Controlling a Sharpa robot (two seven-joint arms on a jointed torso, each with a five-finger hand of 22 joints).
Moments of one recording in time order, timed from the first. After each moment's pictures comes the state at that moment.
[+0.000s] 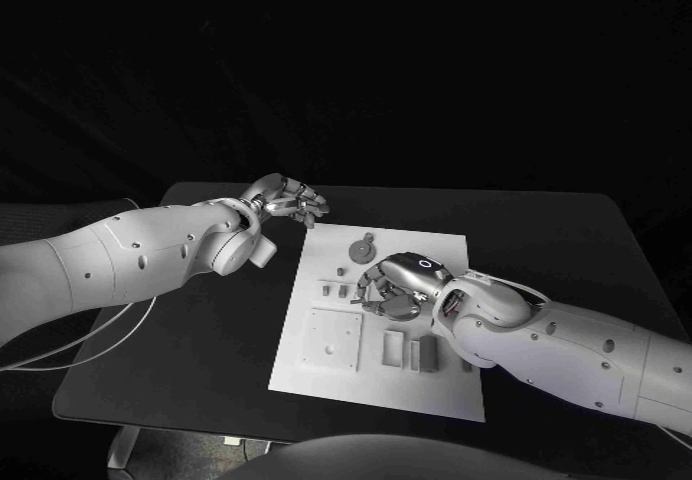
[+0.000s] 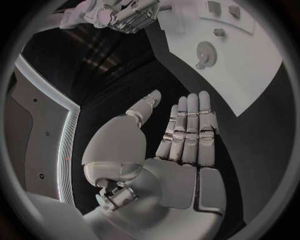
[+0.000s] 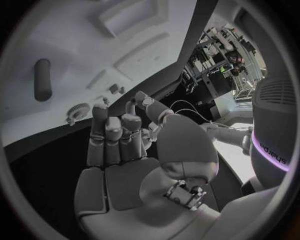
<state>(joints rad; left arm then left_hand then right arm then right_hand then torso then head) 1.22 -0.81 -0.16 1.24 -0.46 -0.27 0.23 1.03 -0.07 0.40 -0.27 0.17 0.86 0.18 0.27 0.48 1.16 0.11 0.14 0.29 1.00 0.07 0.46 0.76 0.05 1.04 -0.03 0.19 0.85 1.07 -0.55 -0.14 1.41 -1.55 -0.38 0.05 1.09 -0.08 0.60 -0.29 0.13 0.99 0.11 0.27 0.55 1.16 0.00 1.25 0.83 1.09 -0.10 1.48 0.88 0.25 1.04 0.02 0.91 1.31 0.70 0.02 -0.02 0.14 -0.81</state>
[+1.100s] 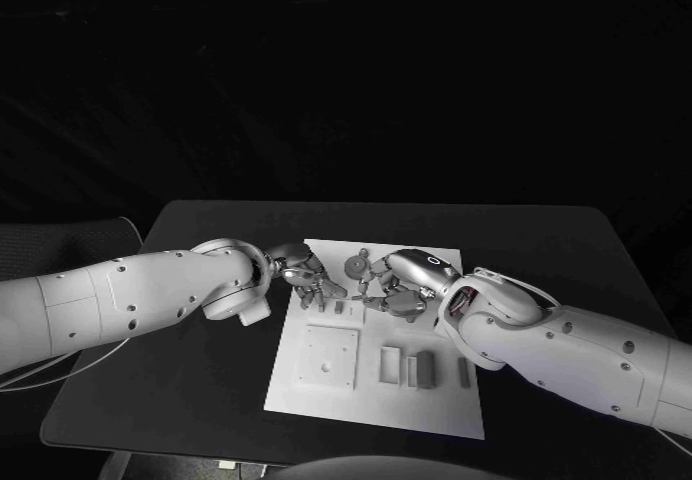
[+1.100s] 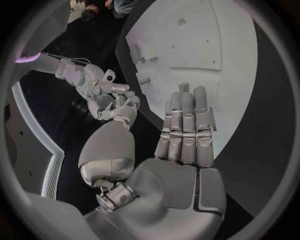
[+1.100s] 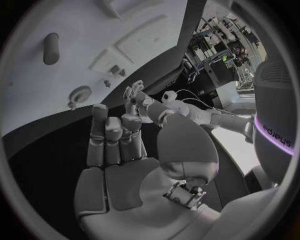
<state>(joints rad) 1.21 -0.84 -0.19 1.43 -0.86 -0.07 -0.09 0.81 -0.14 0.30 -0.21 0.05 0.98 0.12 0.34 0.52 1.28 0.04 0.22 0.43 1.09 0.00 0.58 0.91 0.07 1.15 -0.09 0.27 0.96 1.07 -0.59 -0.07 1.45 -1.49 -0.38 0.04 1.08 -0.08 0.60 -0.29 0.13 0.99 0.11 0.27 0.55 1.16 0.00 1.25 0.82 1.09 -0.10 1.48 0.88 0.25 1.04 0.02 0.91 1.31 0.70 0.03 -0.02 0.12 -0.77</state>
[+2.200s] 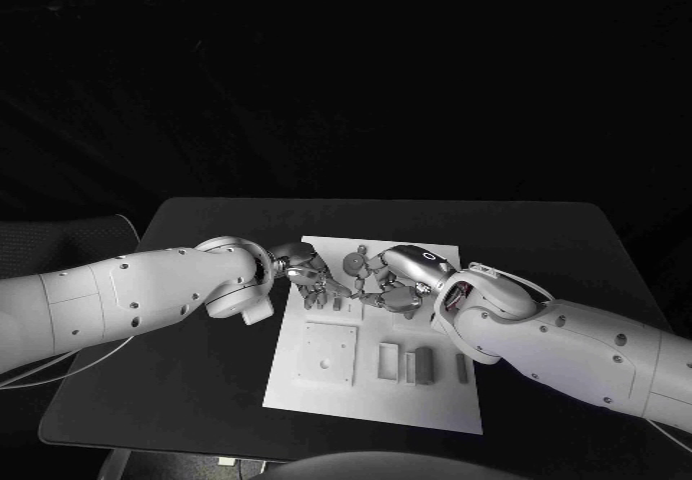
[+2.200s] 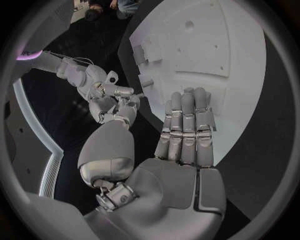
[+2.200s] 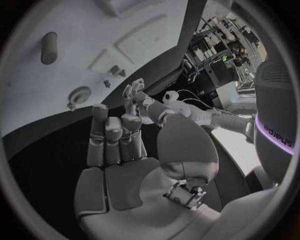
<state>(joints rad) 1.21 -0.82 -0.19 1.43 -0.85 -0.05 -0.10 0.81 -0.15 0.32 -0.23 0.05 0.98 0.12 0.34 0.54 1.27 0.04 0.22 0.49 1.09 0.00 0.59 0.92 0.06 1.13 -0.10 0.28 0.99 1.07 -0.58 -0.07 1.44 -1.48 -0.37 0.04 1.08 -0.08 0.60 -0.29 0.13 0.99 0.11 0.27 0.55 1.16 0.00 1.25 0.82 1.09 -0.10 1.48 0.88 0.25 1.04 0.02 0.91 1.31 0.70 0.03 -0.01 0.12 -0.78</state>
